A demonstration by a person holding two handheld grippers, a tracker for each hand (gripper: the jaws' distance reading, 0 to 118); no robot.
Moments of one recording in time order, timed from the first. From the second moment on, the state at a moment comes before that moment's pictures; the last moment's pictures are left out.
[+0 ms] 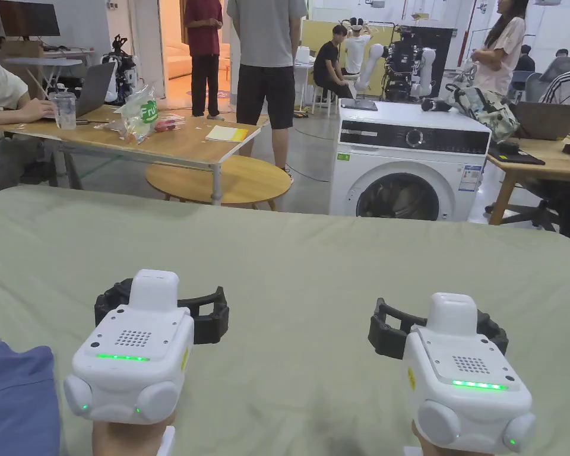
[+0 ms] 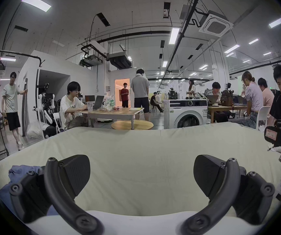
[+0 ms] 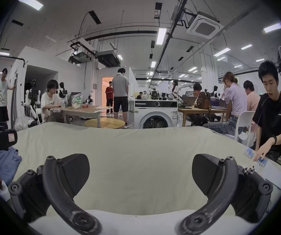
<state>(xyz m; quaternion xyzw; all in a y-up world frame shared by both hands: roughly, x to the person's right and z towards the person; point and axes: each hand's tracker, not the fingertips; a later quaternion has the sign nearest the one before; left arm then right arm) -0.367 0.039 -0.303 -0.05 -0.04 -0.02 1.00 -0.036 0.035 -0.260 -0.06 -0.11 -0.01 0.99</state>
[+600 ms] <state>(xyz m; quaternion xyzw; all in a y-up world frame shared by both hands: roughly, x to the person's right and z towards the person) -0.360 0.038 -0.298 -0.05 -0.06 -0.03 1.00 -0.040 0.031 -0.254 -0.05 -0.11 0.01 0.99</state>
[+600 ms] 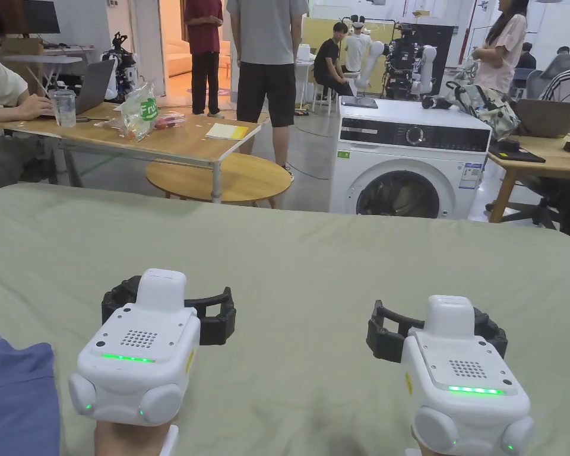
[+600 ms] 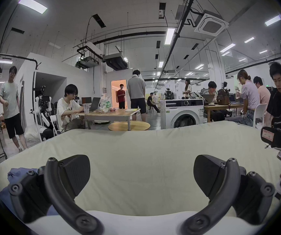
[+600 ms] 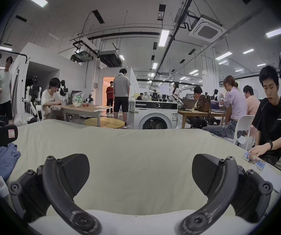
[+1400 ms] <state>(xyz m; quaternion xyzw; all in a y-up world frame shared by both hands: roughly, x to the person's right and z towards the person) -0.361 0.045 -0.293 -0.03 -0.03 -0.03 1.00 -0.038 0.033 -0.253 -0.05 -0.12 0.01 0.99</state>
